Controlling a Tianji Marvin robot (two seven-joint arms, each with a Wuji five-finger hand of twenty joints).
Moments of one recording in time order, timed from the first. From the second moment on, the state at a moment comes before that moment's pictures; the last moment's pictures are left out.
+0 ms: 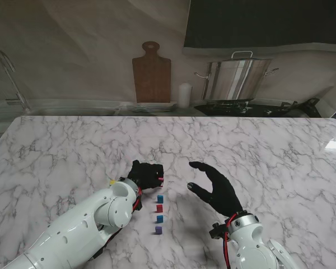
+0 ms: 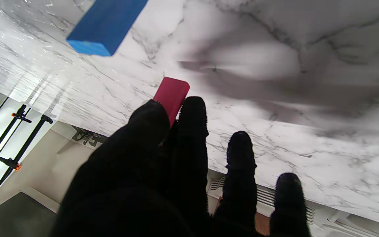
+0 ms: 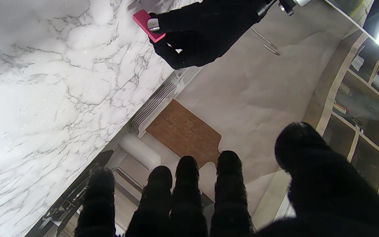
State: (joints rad) left arm 1.23 -1.15 -0.74 -1.35 0.62 0.21 0.05; right arm -1.90 -1.16 1.24 -1.88 -0.39 -0.02 -0.22; left_hand 1.03 -0.43 0.40 -0.11 0.54 0.10 1.04 0.55 1.05 0.03 0.31 0.67 0.42 0.25 0.70 0.80 -0.08 0.33 0.67 0.69; right_hand 0.42 -0.32 0.63 -0.06 0.31 -0.12 0.34 0.36 0.36 -0.01 0.30 0.23 0.32 -0.09 0.06 0.16 -0.01 0.21 0.57 0.43
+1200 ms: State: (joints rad) left arm 1.26 -1.14 -0.74 -1.36 0.61 0.20 0.03; right arm -1.90 -1.16 1.24 -1.88 -0.39 -0.02 -0.22; left_hand 1.03 -0.43 0.40 -0.11 0.54 0.10 1.05 0.55 1.05 0.03 0.31 0.66 0.41 0.25 0.70 0.80 -0.08 0.33 0.68 0.67; right_hand 0.42 -0.32 0.63 -0.06 0.31 -0.12 0.34 0.36 0.36 -0.01 0.30 0.23 0.32 -0.09 0.06 0.16 -0.01 0.21 0.57 0.43
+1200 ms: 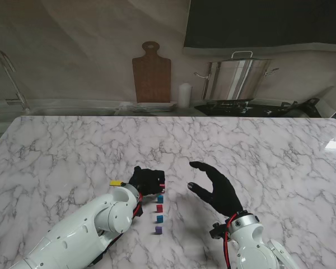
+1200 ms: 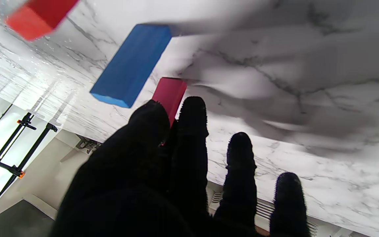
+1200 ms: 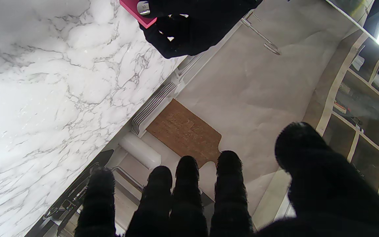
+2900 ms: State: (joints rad) left arm 1.27 -1.13 -0.74 -1.38 0.63 0.20 -0.01; right arm -1.90 -1.16 1.24 -1.88 -0.39 -0.02 -0.21; left_hand 1.02 -0.43 0.40 -0.10 0.53 0.10 1.00 0.67 0.94 0.05 0.40 0.71 0.35 0.28 0.68 0.80 -0.08 0.33 0.62 0.66; right_hand 0.42 -0.32 0.63 -0.06 0.31 -0.12 0.34 0.36 0.36 -0.01 0.30 0.23 0.32 -0.08 0.06 0.16 -0.01 0.21 0.57 0.43
